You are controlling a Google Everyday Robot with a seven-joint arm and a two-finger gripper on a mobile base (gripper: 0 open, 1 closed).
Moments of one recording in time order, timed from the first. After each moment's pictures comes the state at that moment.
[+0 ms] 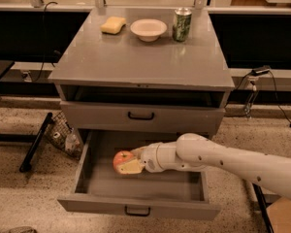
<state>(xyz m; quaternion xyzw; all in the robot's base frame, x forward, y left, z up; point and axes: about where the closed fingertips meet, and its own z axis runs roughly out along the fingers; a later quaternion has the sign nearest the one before) 0.528 0.055 0.574 -0.37 0.80 0.34 0.33</state>
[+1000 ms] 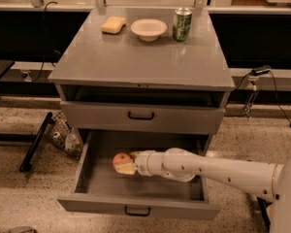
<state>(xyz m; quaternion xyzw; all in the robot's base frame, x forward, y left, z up) 0.584 0.072 0.468 -0.33 0.81 0.32 0.37</state>
